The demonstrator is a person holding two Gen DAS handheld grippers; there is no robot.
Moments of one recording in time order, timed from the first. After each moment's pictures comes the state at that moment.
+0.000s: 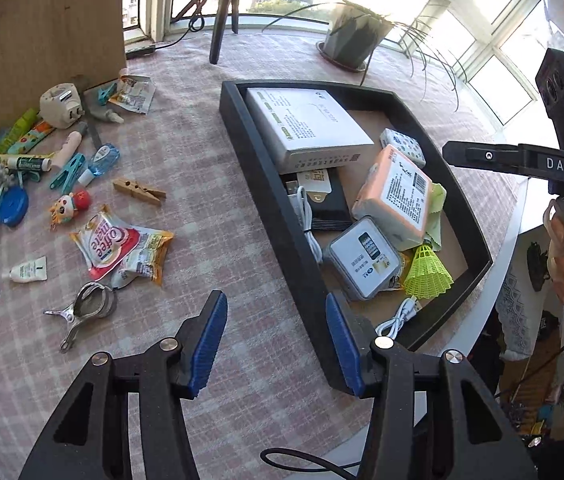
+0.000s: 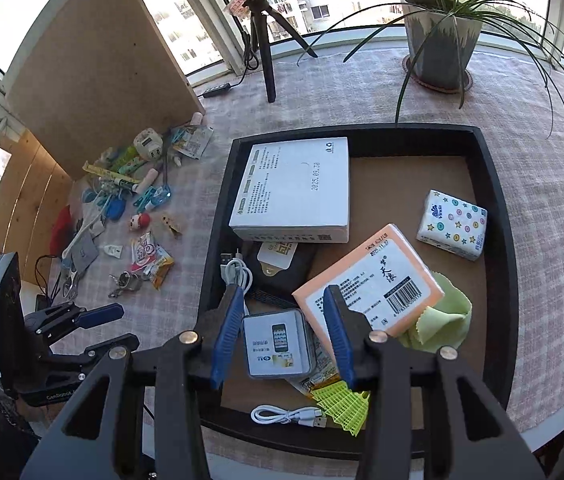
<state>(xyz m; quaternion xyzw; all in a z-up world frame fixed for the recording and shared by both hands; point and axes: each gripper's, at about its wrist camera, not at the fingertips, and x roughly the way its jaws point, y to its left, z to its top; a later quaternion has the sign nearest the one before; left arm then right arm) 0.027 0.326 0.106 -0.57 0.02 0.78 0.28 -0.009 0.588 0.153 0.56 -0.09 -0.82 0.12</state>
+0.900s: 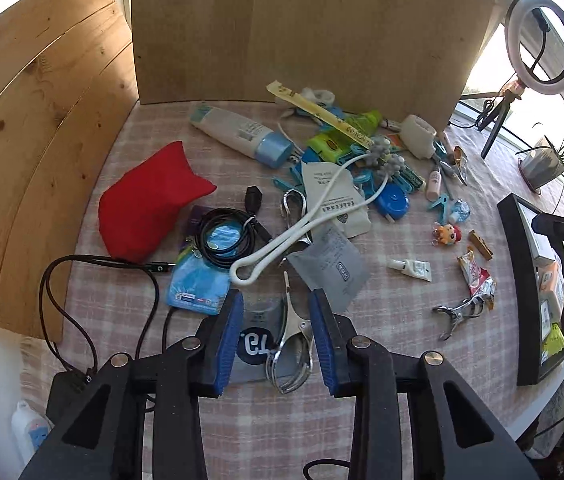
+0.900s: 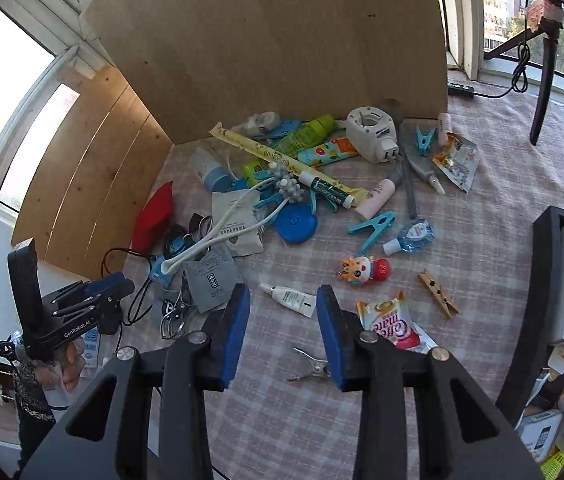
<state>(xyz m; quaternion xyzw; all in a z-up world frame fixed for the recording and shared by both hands) -0.035 -0.028 0.105 -0.54 -0.05 0.84 0.05 -0.089 0.272 0.143 0.56 -0.07 -0.78 0.27</state>
